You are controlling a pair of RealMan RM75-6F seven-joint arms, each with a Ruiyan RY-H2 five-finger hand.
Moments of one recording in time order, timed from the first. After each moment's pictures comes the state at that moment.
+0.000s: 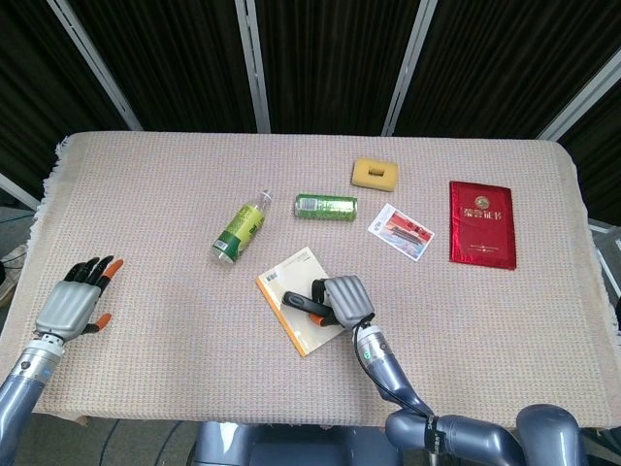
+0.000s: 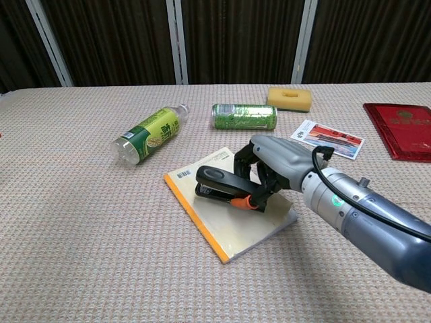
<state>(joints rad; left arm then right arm) -0.36 -1.25 -0.01 -1.39 1.37 1.09 0.18 0.65 -1.95 0.27 -1.26 -1.20 1.01 -0.26</state>
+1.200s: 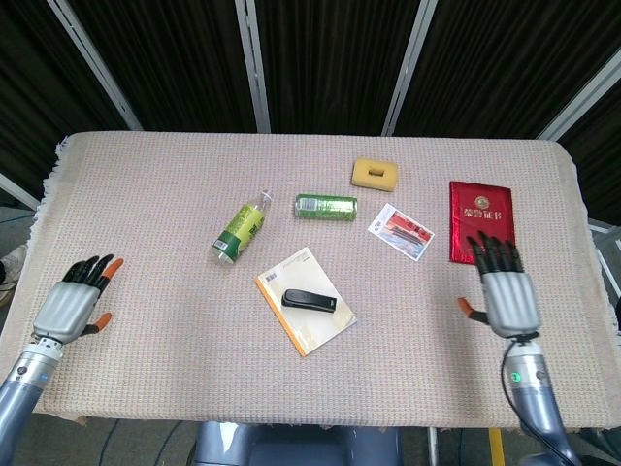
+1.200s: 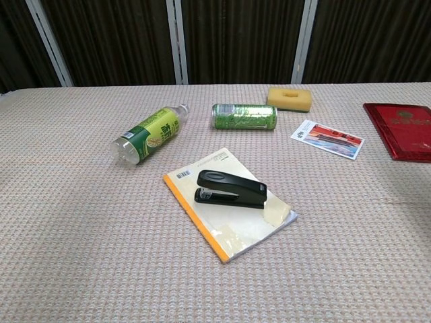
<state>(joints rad) -0.34 -1.24 0.00 -1.42 1.41 1.15 0.18 0.33 -1.27 0.14 -1.70 -1.26 1.40 -0.35</state>
